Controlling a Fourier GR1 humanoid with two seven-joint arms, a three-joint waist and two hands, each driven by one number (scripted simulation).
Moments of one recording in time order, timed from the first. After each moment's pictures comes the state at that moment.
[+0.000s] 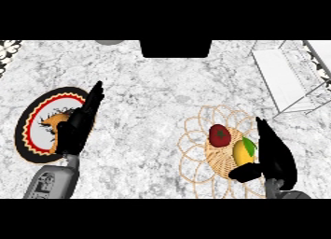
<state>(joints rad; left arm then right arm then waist) -0.19 0.13 -0.08 -1.43 -0.08 0.05 0.03 -0.02 -0.19 0.27 -1.68 0.82 0.03 0.88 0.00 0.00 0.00</state>
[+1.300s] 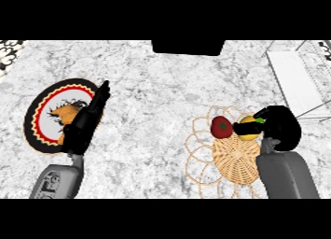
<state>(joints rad) -0.20 0.09 -0.07 -1.44 -0.13 0.00 0.01 -0.29 -0.05 -0.02 -1.44 1.03 -0.08 1.07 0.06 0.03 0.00</state>
